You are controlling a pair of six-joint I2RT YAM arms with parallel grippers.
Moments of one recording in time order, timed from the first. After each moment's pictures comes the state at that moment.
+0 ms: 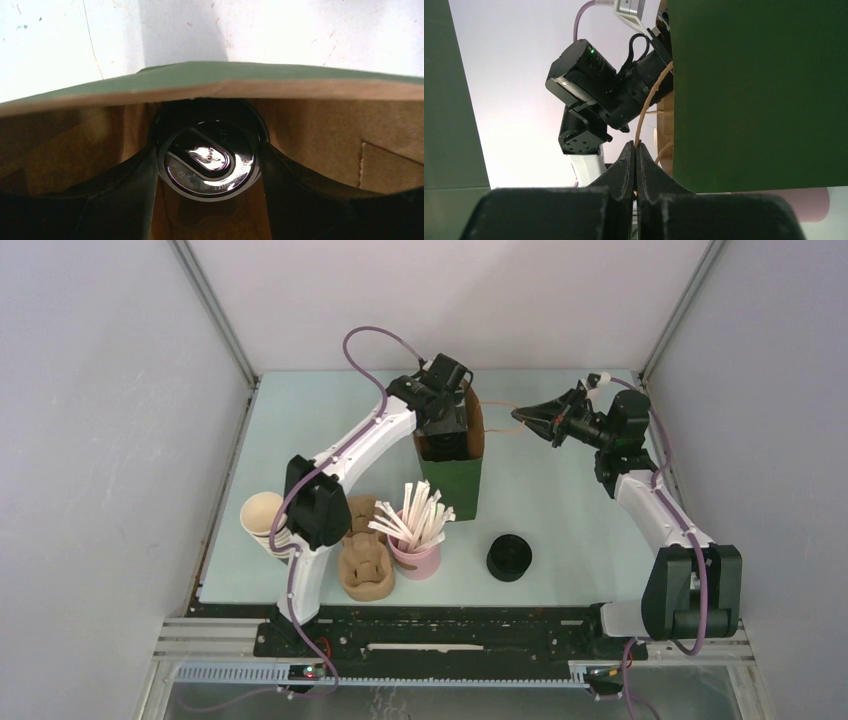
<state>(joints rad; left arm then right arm) -0.65 2.13 2.10 -0.88 -0.26 -0.63 0.02 1.36 0.95 0.36 -0.93 1.48</state>
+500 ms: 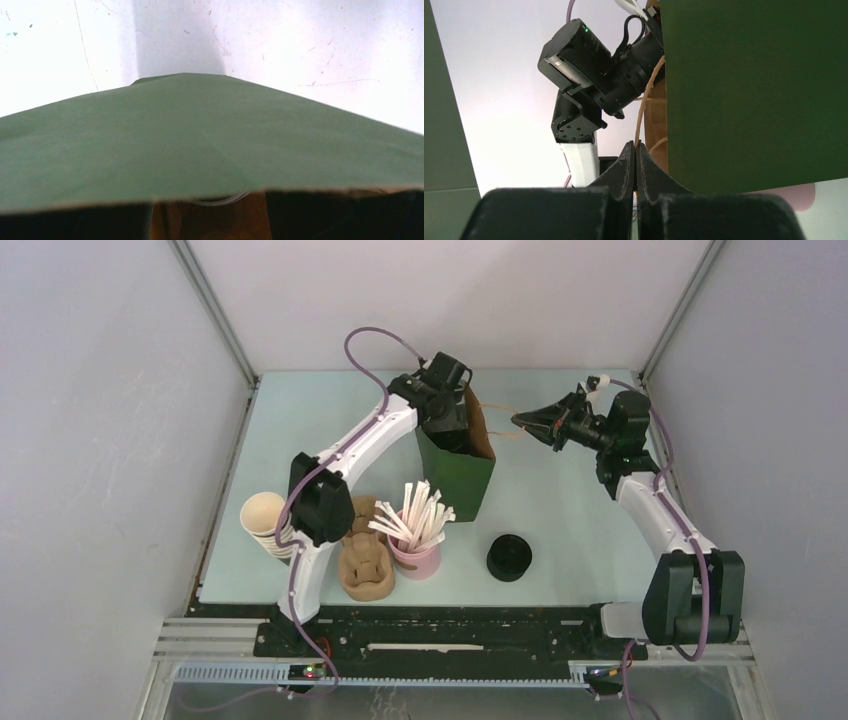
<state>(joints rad) -0.63 2.17 2.14 -0.91 -0.22 -0.63 0.02 1.34 0.95 0.28 -0.93 1.42</state>
